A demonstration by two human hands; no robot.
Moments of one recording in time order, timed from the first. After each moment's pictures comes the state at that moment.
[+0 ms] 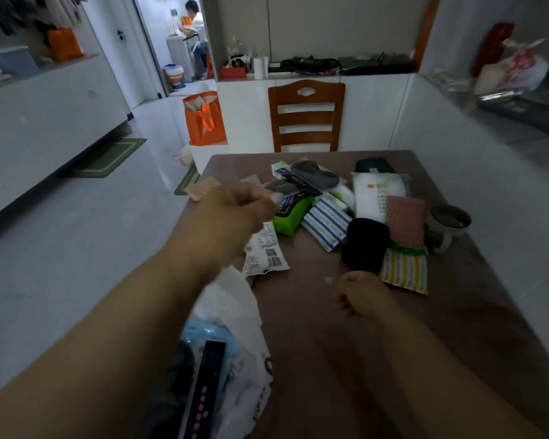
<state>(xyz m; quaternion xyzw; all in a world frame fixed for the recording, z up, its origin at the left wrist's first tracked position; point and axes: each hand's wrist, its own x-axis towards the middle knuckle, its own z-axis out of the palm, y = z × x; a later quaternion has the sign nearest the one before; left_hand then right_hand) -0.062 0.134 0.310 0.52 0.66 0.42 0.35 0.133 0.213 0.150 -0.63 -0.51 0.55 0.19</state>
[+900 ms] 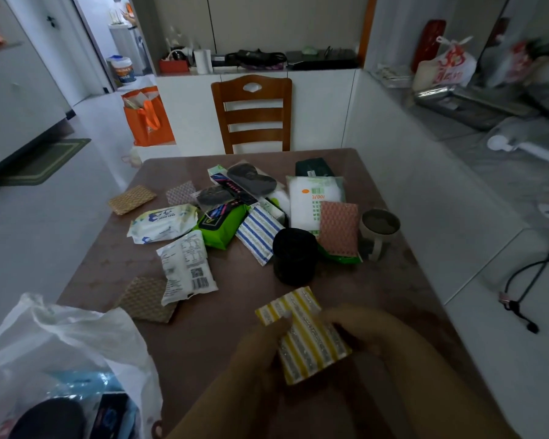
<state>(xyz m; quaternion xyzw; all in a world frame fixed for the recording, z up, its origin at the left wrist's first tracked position) 0.088 0.188 0.114 0.06 0.59 0.43 0.68 0.244 0.253 0.134 -0.61 -0.43 0.67 0.03</state>
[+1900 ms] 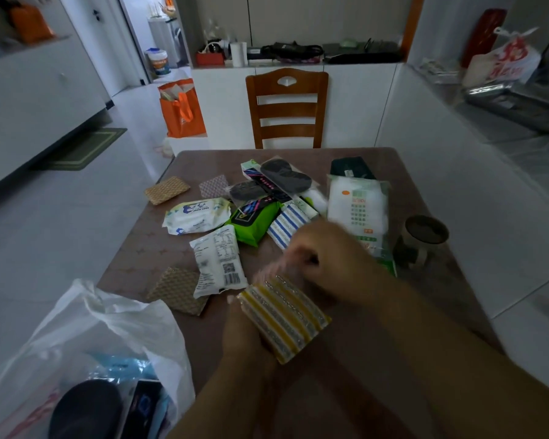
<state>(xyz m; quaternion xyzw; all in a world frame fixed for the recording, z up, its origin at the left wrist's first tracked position) 0.036 0.193 0.118 -0.10 0.43 0.65 0.62 0.158 0.278 0.228 -0.32 -0.91 0.19 0.19</state>
